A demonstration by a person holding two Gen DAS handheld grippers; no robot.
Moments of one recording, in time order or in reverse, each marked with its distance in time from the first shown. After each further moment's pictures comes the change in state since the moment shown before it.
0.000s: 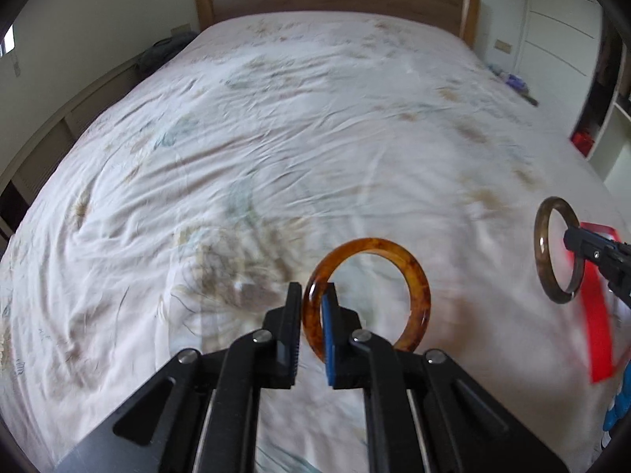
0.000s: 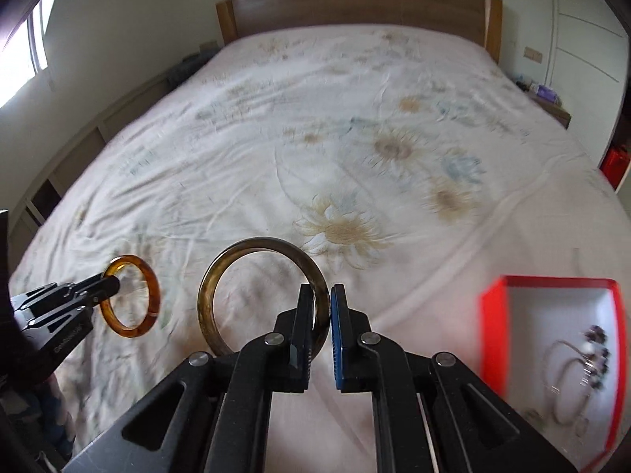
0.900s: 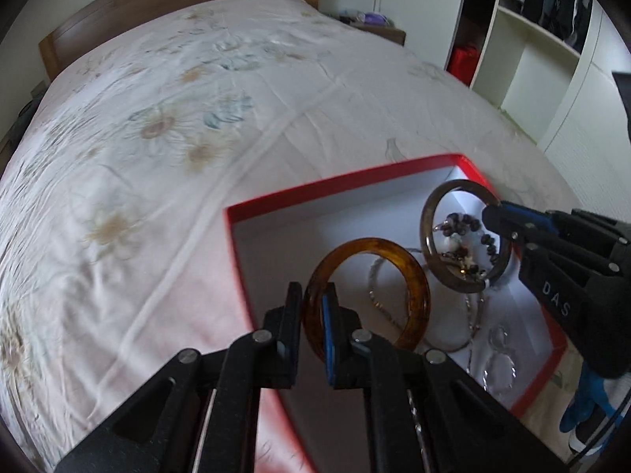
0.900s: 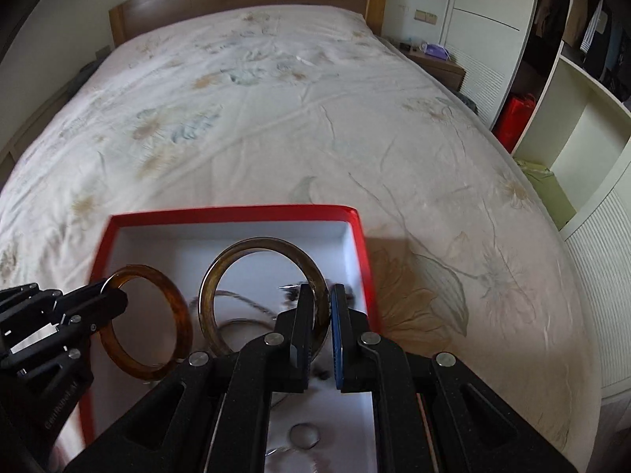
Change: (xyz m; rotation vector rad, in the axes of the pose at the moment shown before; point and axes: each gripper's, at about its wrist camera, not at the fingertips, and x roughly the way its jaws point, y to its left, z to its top) left arm 0.026 -0.342 -0.001 0.322 0.094 -0.261; right arm -0.014 -0.251 -0.042 0.124 0.111 -0.310
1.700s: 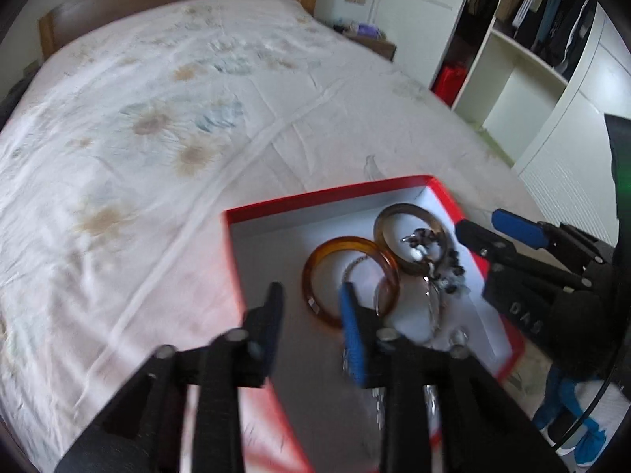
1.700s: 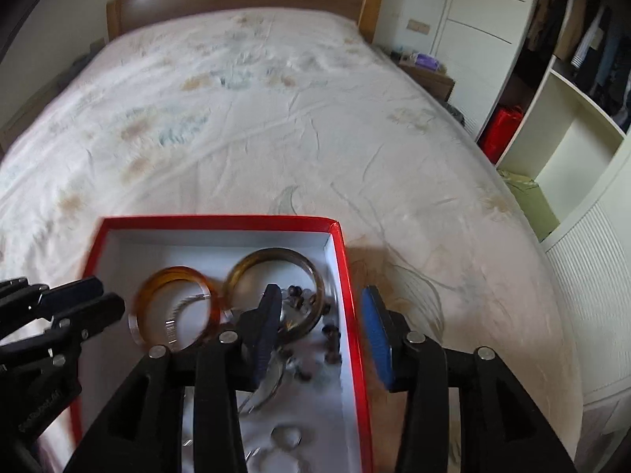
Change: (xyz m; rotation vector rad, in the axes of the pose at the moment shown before) left arm -0.046 0.013 -0.009 -0.068 -0.046 -0.099; right arm -0.042 0.000 -0.006 0.011 -0.058 -0.030
